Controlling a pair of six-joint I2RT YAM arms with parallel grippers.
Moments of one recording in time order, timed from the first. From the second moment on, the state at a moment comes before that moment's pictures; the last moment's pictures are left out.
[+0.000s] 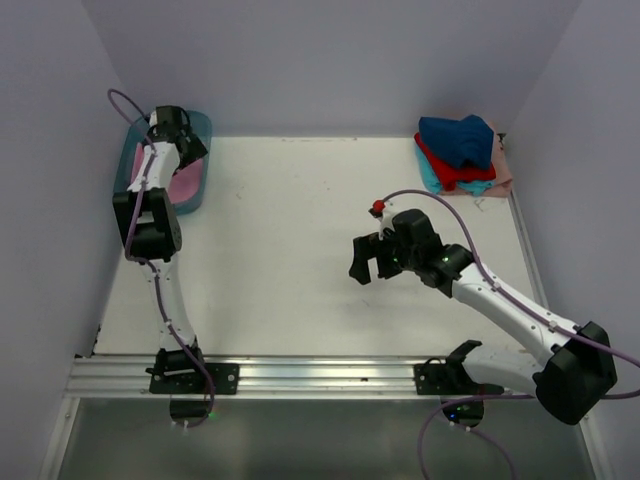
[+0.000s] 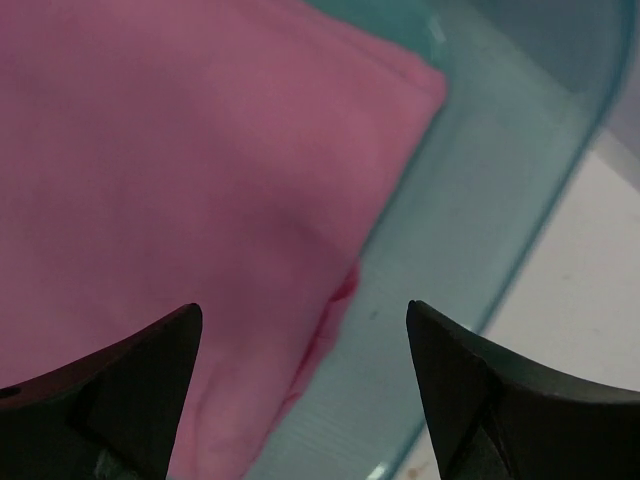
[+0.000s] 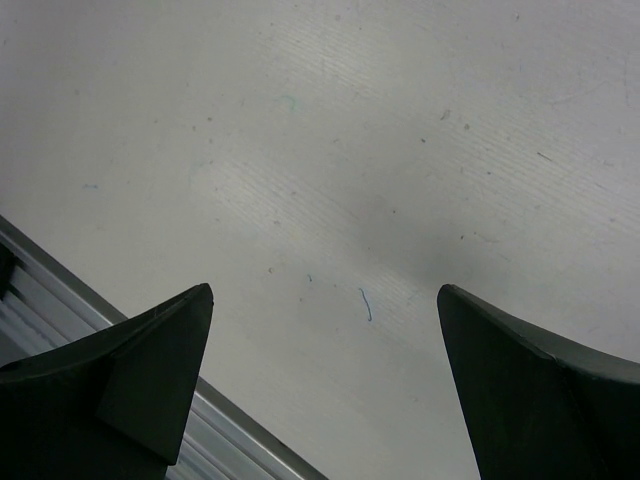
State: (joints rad) left arm 0.13 2.29 2.05 -0.54 -0.18 -0.48; right arm 0.62 1.14 0.82 -0.43 -0.15 0.29
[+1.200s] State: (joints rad) left arm 0.25 2.02 1.89 -0.49 0.07 -0.49; right arm 0.62 1.17 0.80 -0.42 -0.10 0.31
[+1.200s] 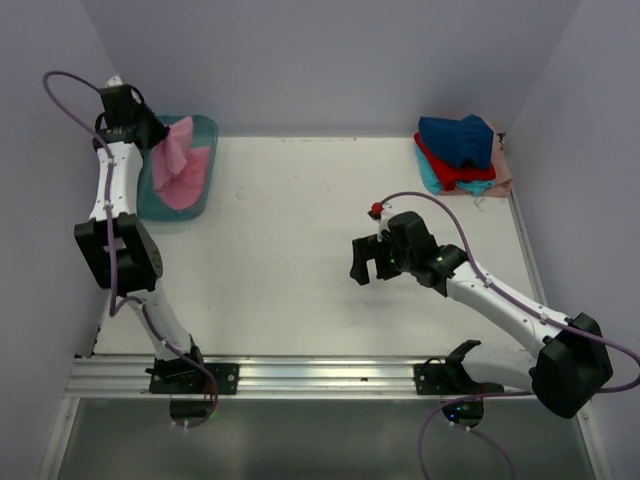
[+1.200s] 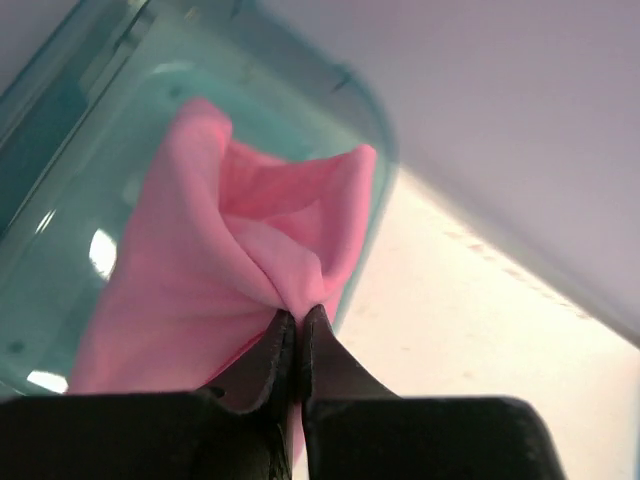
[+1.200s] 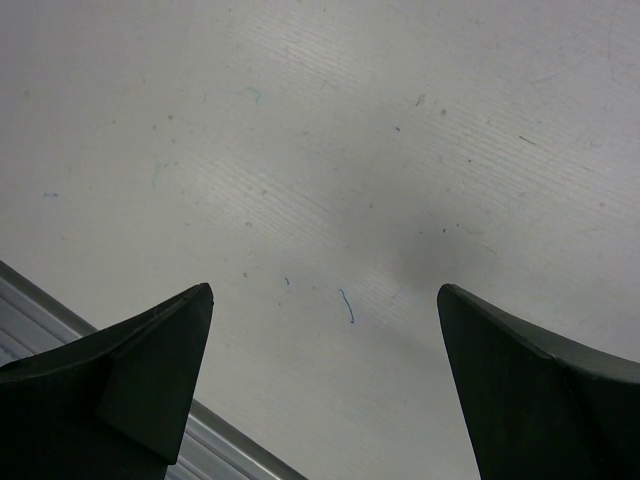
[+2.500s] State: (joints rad) left arm -0.37 1.07 0.63 -0.14 0.21 -0.82; right arm 0.62 1.12 0.77 -0.44 0.52 0.46
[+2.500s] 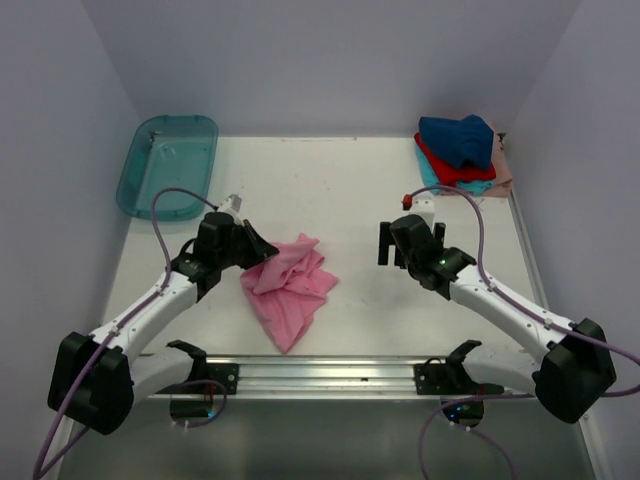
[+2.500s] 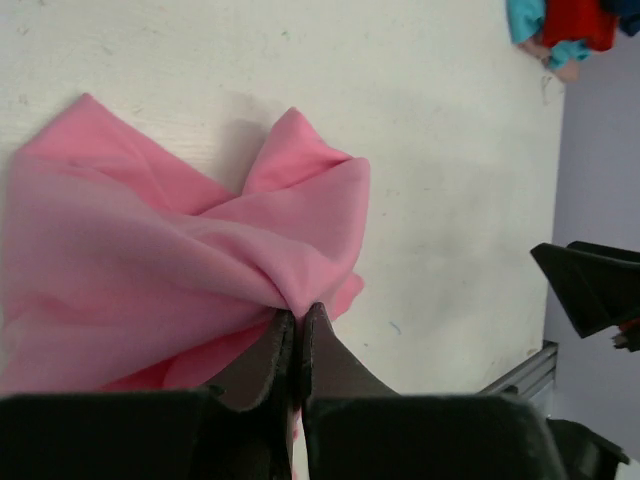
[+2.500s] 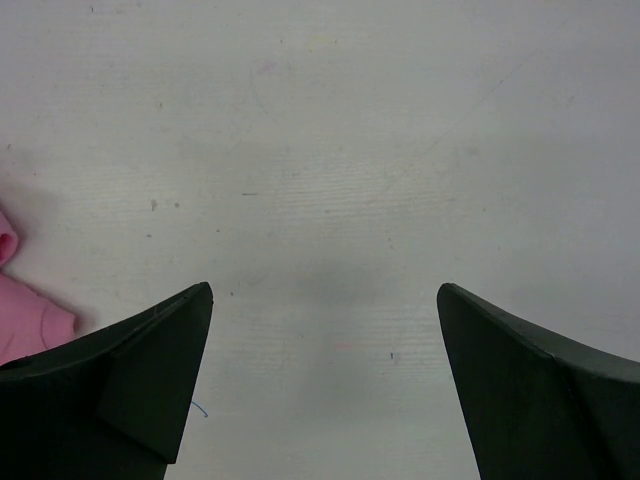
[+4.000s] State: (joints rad) left arm 0.13 1.25 0.95 -0.27 0.32 -0.49; right arm 0.39 1.32 1.25 -0.84 0.88 0.53
